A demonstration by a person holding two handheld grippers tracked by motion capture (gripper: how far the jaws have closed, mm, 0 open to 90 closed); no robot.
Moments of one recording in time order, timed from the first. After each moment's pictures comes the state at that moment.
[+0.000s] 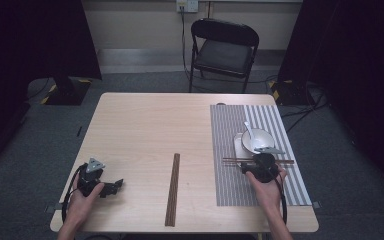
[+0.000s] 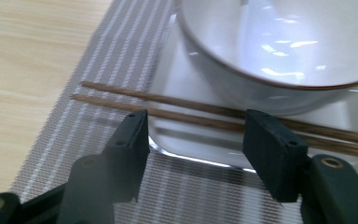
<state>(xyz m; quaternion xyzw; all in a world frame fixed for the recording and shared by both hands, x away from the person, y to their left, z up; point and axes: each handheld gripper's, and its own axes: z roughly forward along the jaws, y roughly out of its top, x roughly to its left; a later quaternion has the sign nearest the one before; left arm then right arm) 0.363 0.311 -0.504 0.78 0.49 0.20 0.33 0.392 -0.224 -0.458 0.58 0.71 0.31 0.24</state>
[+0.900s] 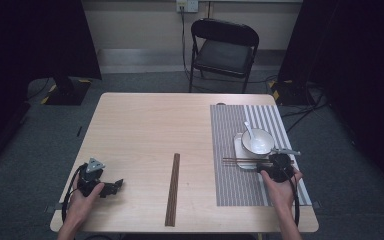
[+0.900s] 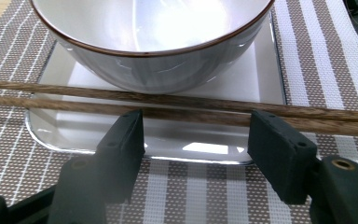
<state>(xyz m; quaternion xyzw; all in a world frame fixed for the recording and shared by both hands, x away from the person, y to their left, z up) 0.363 0.311 -0.504 0.78 0.49 0.20 0.34 0.398 -0.268 -0.472 0.63 0.68 0.27 0.25</state>
